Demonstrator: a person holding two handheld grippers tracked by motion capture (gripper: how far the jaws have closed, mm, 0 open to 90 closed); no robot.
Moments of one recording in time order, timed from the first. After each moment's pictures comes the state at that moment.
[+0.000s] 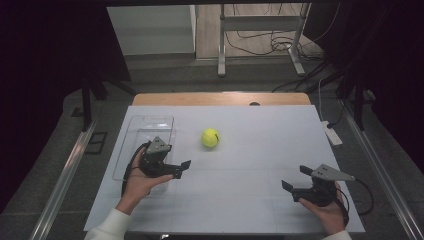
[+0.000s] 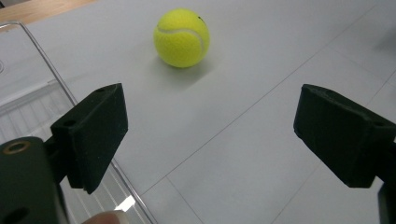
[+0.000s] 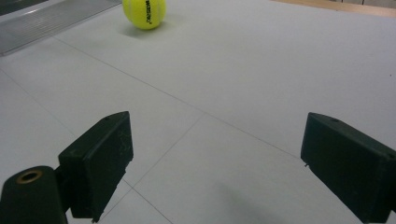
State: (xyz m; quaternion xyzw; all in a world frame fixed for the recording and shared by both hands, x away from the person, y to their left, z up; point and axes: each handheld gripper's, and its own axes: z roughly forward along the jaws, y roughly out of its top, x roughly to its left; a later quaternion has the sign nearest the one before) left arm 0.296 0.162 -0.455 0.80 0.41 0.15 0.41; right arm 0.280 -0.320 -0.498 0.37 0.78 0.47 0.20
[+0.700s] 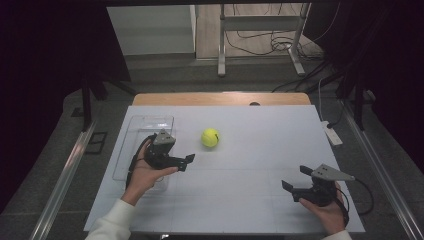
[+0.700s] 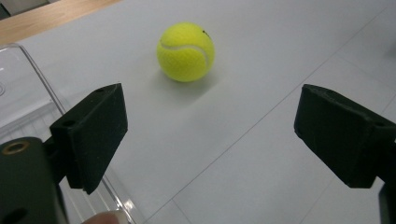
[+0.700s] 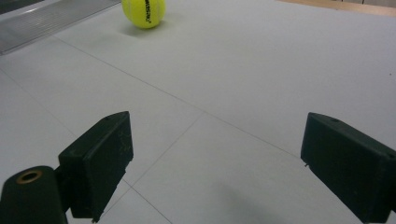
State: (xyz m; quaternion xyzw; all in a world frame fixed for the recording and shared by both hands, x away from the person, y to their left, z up) left arm 0.316 0.151 -0.446 0.81 0.40 0.16 0.40; right arm 0.280 -0.320 -0.498 0.37 0.78 0.47 0.20
